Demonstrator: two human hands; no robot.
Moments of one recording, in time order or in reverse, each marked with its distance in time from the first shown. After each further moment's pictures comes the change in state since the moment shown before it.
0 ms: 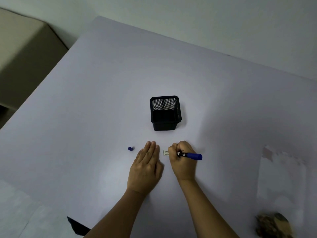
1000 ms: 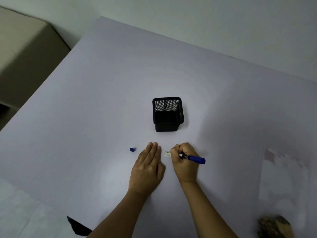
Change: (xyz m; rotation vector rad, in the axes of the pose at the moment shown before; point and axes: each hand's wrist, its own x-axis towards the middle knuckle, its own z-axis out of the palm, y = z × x) left_hand 0.001 0.001 0.000 -0.022 0.022 0.001; right_hand 0.000 0.001 -0.001 0.024 0.016 -0.067
